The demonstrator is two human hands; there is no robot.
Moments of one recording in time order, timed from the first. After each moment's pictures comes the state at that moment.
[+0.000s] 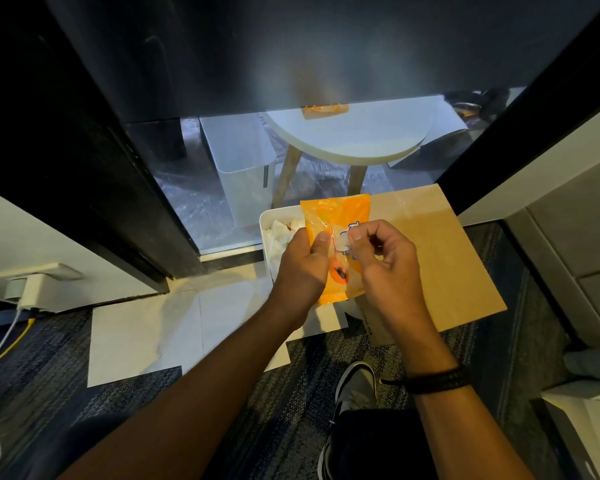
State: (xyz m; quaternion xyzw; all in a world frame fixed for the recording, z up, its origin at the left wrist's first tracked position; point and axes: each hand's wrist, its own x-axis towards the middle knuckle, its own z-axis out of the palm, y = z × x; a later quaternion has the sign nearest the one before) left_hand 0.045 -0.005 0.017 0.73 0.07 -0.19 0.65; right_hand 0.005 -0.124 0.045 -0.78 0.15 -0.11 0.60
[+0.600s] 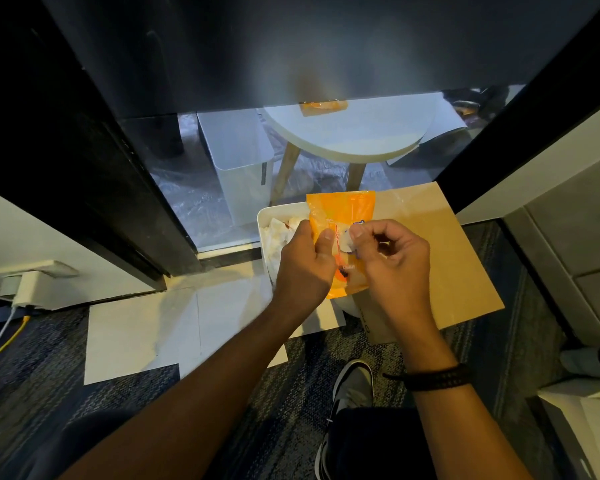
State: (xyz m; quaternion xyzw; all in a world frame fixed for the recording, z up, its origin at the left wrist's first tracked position) left_hand 0.042 -0.010 0.014 0.79 0.00 -0.11 0.60; right_hand 0.005 -0.132 0.038 -0.77 0.17 -0.17 0.59
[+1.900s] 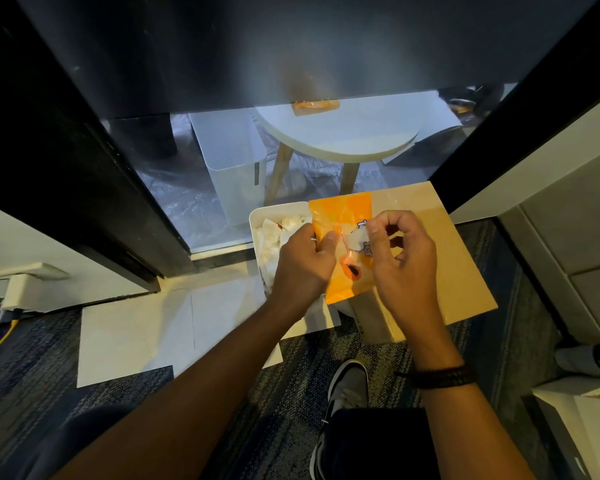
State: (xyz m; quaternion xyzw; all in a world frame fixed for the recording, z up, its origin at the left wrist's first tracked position) left_hand 0.053 -0.026 0.002 0.77 0.04 -0.17 0.61; right_hand 0.003 -0.158 0.042 -0.85 0.12 -0.20 0.47
